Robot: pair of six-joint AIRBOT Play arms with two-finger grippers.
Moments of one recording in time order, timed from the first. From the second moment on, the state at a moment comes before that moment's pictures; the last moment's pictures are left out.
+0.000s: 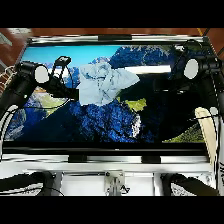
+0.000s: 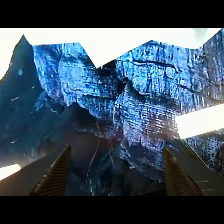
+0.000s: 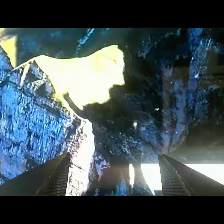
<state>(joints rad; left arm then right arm) -0.35 -1.40 1.47 1.54 -1.30 -1.61 0.20 -1.30 1.46 -1.59 1.30 1.75</state>
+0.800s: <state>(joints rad) -0.35 -1.40 1.47 1.54 -1.30 -1.61 0.20 -1.34 1.45 -1.23 1.08 1.81</state>
